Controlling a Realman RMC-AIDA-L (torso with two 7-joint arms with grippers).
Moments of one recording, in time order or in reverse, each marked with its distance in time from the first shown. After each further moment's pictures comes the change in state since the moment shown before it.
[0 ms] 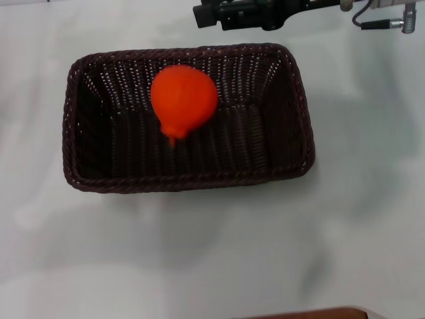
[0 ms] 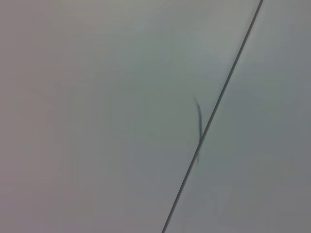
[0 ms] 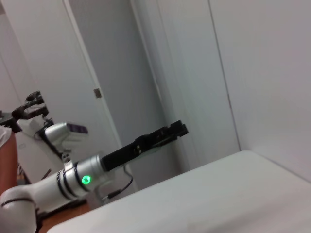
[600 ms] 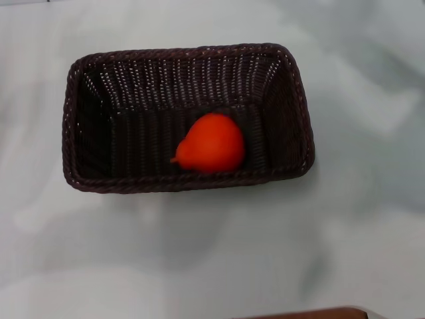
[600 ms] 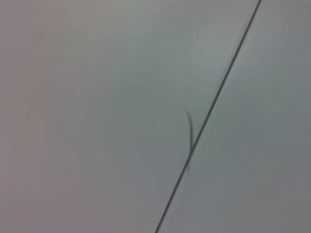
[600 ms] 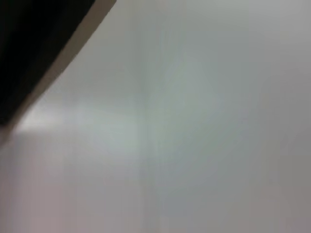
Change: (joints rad) left arm 0.005 -0.003 0.000 0.018 -0.026 -0.041 0.002; right arm -0.208 0.088 0.256 -0.300 0.642 -0.054 -0.670
